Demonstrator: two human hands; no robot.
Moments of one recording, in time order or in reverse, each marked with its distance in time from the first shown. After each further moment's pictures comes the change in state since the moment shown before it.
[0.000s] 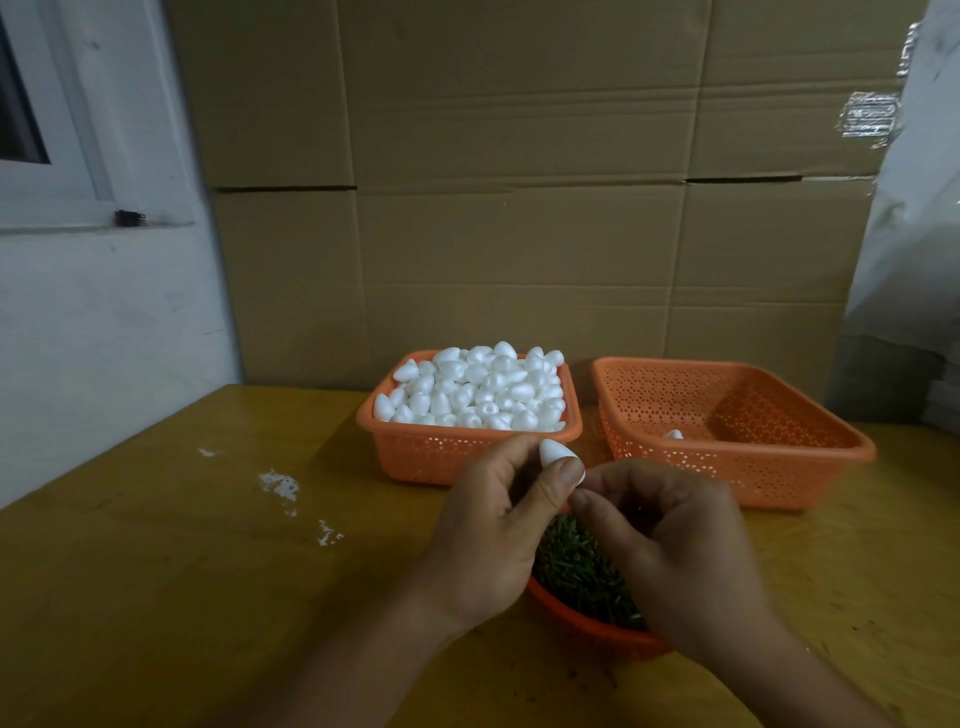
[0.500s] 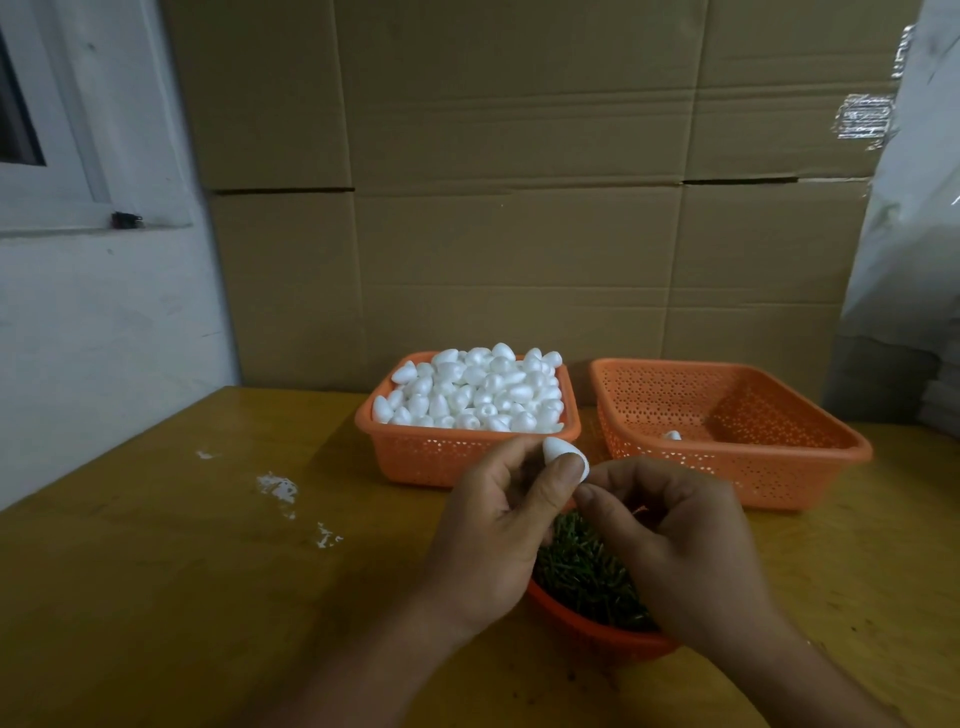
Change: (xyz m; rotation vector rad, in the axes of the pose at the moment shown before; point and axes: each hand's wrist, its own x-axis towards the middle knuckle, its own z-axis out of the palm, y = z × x) left_hand -0.002 -0.003 0.004 -0.057 0.028 -0.032; right_hand 0.003 0.002 -0.002 0.060 -0.015 0.042
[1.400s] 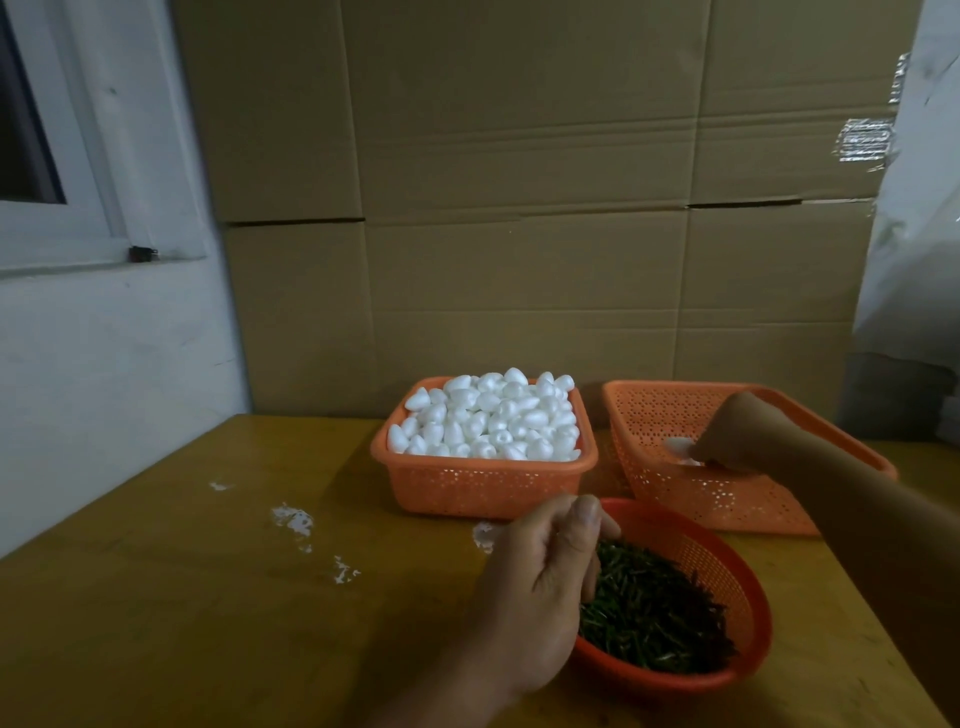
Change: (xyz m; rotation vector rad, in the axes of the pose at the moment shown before) left_hand -0.008 -0.011 0.005 0.071 -0.058 -0.098; right_hand 0.151 0.101 -0.067 -0.872 -0.204 0.692
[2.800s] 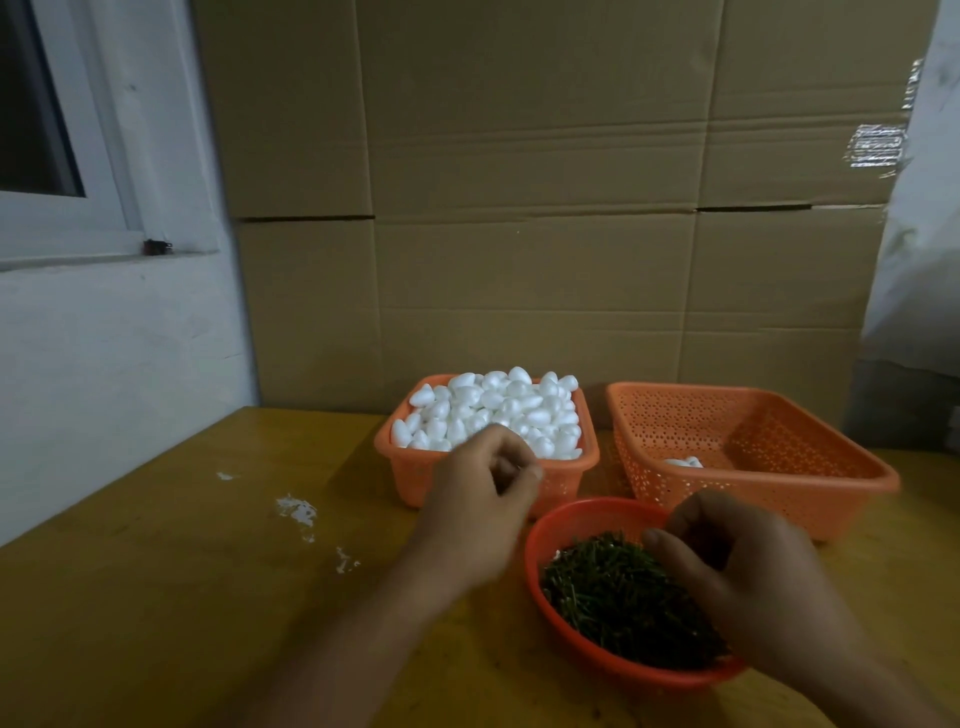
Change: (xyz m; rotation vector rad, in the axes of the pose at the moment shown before) left_hand 0.033 0.001 -0.045 0.316 0.226 0.008; right_hand -0.171 0.008 0.033 0.430 0.160 -0.453
